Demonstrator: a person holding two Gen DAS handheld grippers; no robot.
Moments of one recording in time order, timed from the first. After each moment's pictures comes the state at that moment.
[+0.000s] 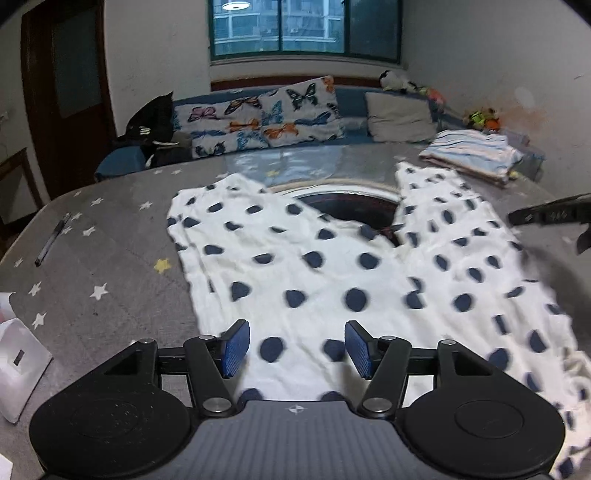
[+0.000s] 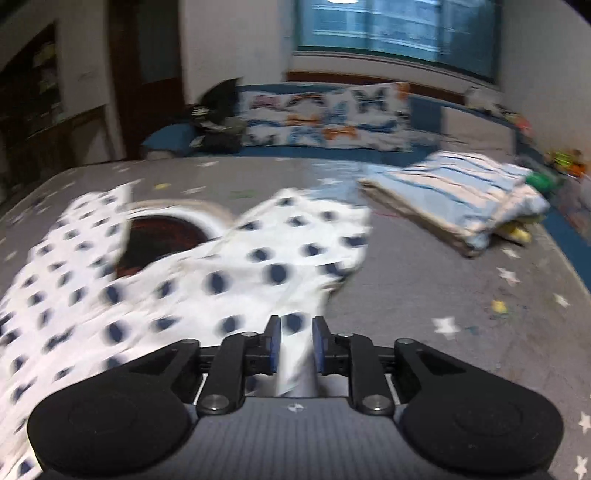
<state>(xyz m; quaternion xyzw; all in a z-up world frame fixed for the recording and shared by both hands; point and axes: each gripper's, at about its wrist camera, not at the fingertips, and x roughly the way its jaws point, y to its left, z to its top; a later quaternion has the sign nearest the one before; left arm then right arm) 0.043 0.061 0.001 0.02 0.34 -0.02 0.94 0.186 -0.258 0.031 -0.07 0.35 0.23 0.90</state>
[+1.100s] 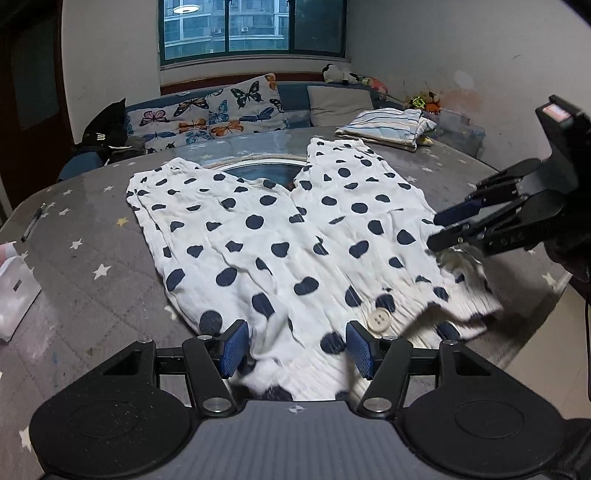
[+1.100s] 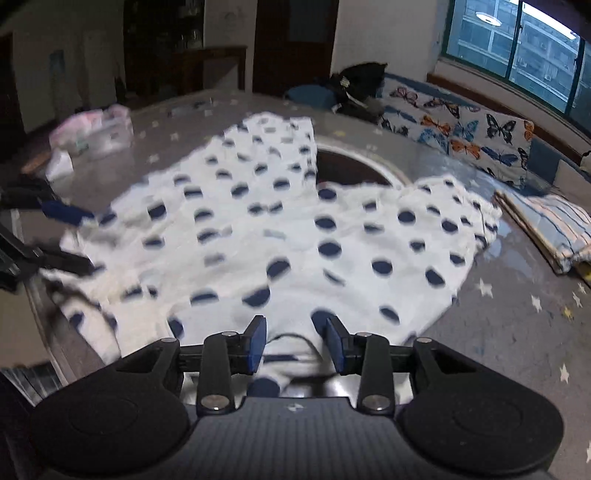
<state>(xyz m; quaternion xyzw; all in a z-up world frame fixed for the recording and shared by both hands) -0.075 0.017 0.006 0.03 0.35 -0.09 0.93 0.039 -0.226 0.034 -0.21 0.36 0.36 0.83</state>
